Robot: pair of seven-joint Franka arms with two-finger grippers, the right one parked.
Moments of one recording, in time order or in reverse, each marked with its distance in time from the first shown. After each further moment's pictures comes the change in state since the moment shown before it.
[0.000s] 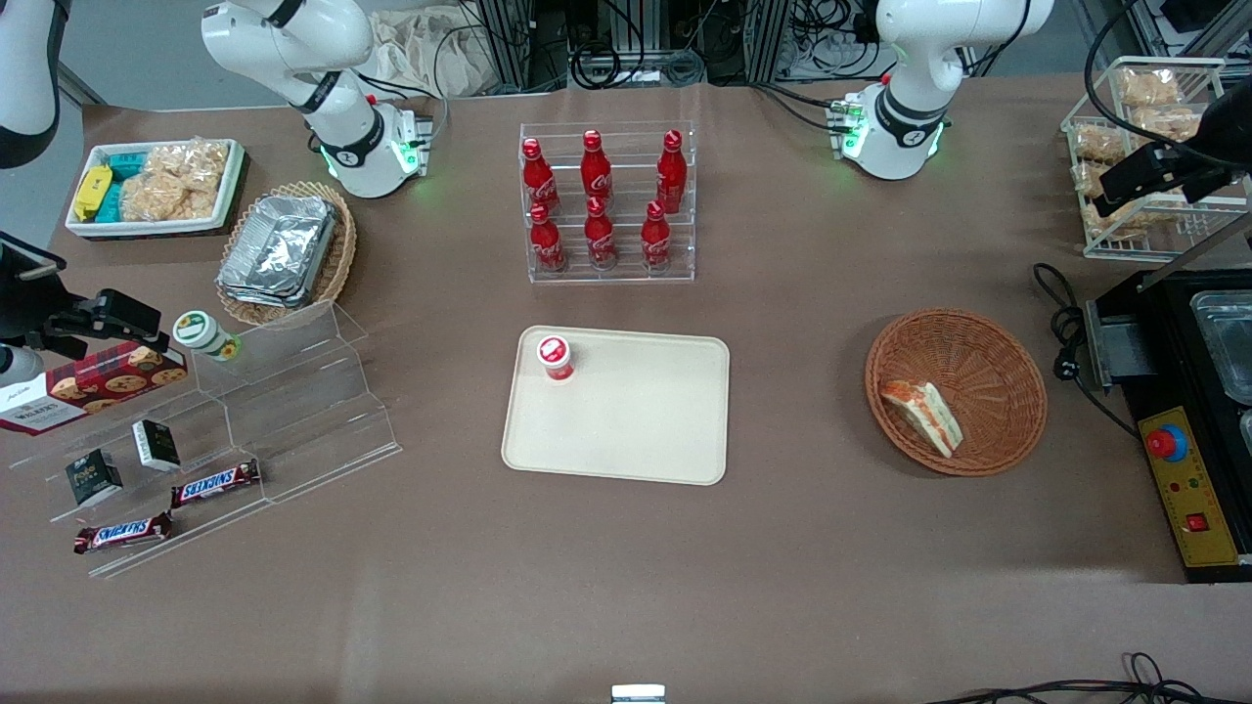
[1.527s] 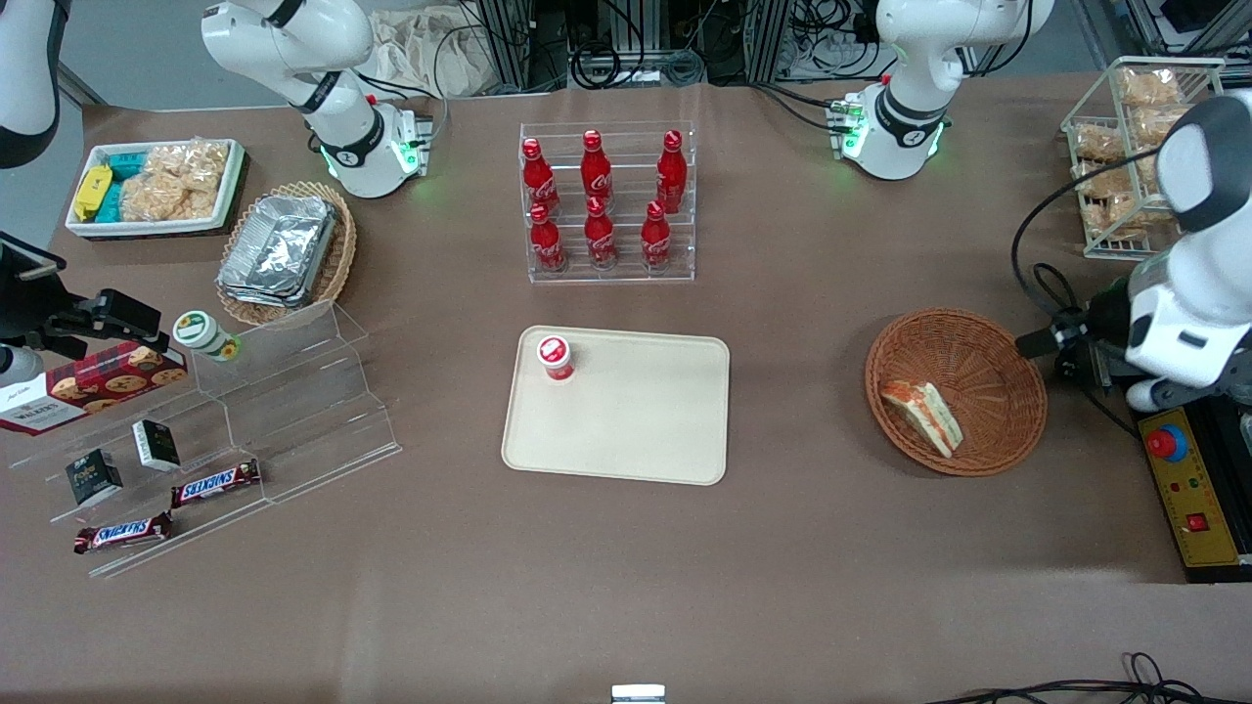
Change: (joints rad) arm -0.003 0.363 -0.061 -0.009 0.007 0.275 -0.270
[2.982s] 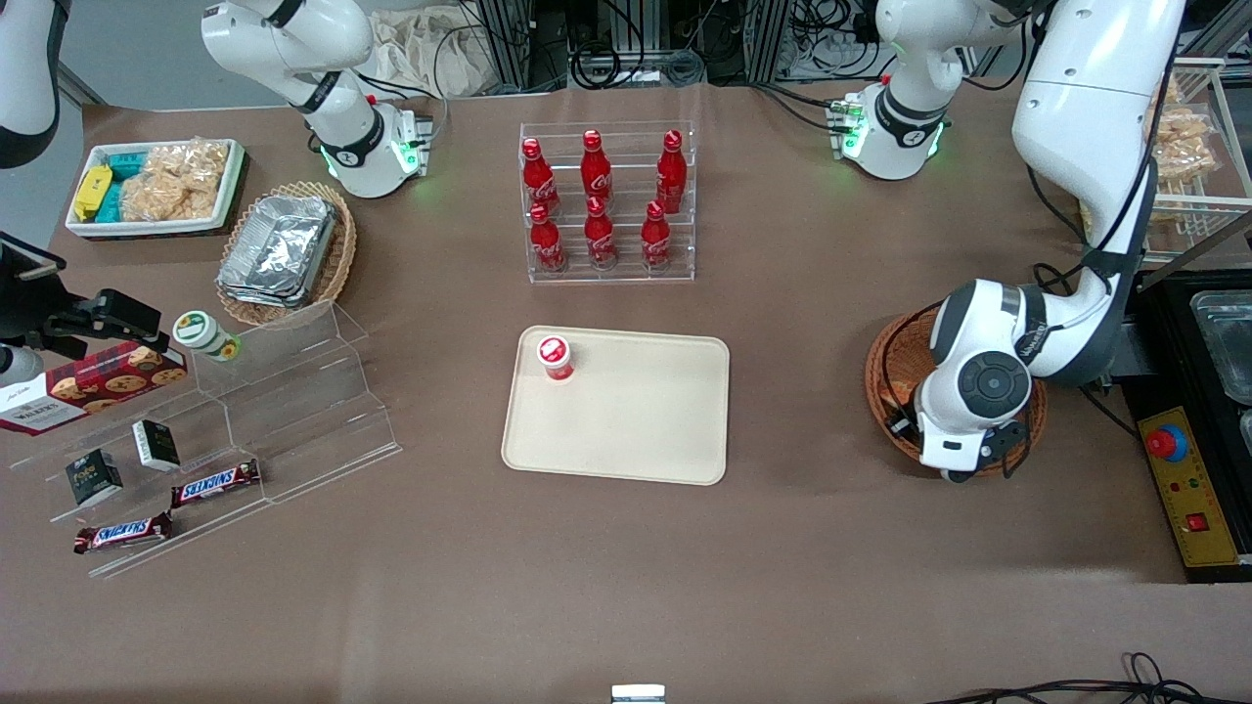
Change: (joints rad) arm -0.034 0.344 -0.137 -0.124 0.292 0.320 -0.565
